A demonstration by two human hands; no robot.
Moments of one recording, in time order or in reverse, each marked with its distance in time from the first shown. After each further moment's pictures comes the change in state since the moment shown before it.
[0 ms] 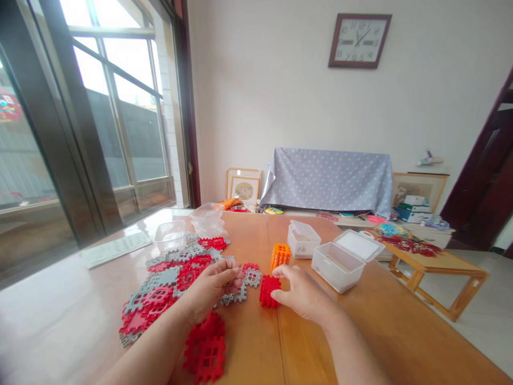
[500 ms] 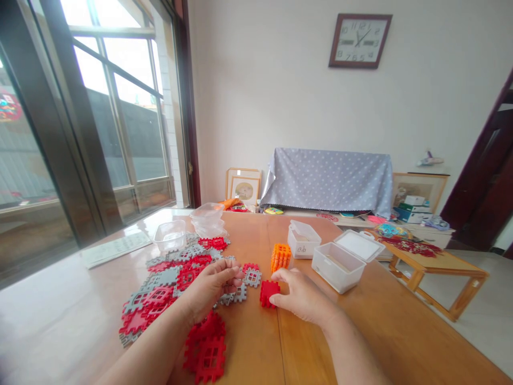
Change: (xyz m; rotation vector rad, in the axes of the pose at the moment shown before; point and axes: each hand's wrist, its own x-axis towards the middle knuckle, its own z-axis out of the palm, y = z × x) left_hand 0.000 -0.001 -0.003 -0.004 -0.001 -0.006; right_hand -0.004 -0.003 -0.001 -0.061 -0.064 -0.001
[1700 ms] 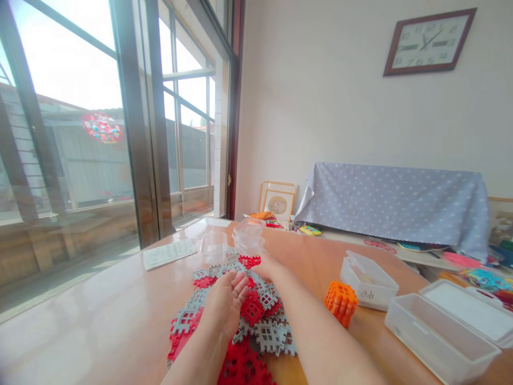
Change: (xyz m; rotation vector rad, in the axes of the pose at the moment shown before) left_hand 0.016 0.028 -0.063 -0.596 0.710 0.073; right_hand 0.257 -0.098 0.122 -0.064 -0.127 -0.063
